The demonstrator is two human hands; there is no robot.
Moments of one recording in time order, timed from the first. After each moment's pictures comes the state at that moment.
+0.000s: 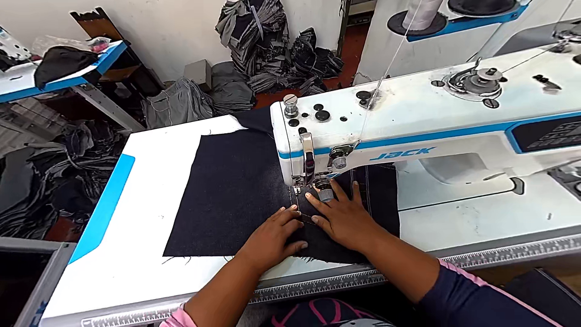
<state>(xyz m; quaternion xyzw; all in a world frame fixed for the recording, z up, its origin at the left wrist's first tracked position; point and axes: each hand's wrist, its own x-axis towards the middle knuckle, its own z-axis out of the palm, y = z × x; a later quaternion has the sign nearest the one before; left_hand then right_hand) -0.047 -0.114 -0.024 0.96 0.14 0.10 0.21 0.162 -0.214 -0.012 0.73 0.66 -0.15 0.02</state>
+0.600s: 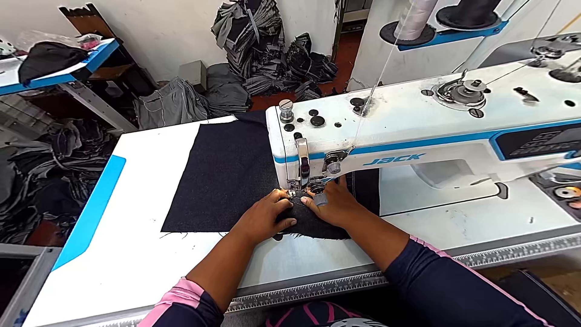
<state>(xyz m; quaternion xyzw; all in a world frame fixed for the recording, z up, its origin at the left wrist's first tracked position) -0.023 -0.065 -0.023 0.96 0.12 0.11 0.22 0.173 -0.178 -0.003 0.75 0.65 -0.11 -0.06</state>
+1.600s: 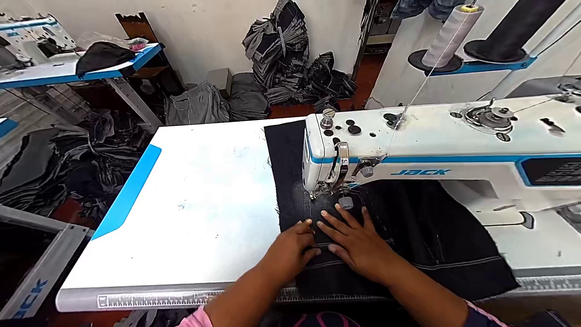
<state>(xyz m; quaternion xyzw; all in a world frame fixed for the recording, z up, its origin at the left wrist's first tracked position) -0.050 -0.138 -0.015 0.91 0.19 0.13 0.35 0.156 -0.242 -0.017 0.67 0.73 -0.15 -0.05</state>
